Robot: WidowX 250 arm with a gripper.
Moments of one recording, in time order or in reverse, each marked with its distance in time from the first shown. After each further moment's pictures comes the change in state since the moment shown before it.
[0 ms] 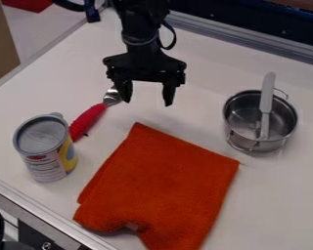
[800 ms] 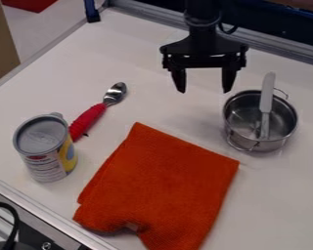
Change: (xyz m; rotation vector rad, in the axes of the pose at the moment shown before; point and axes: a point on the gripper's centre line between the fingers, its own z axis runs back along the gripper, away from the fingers) arm 0.019 -0.073 0.015 -0.061 0.025 0.104
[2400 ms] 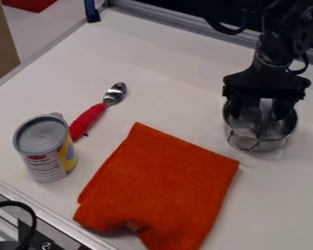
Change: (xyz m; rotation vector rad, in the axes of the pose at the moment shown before) arm -0.027 -0.079 -0.046 0.051 -0.059 -0.049
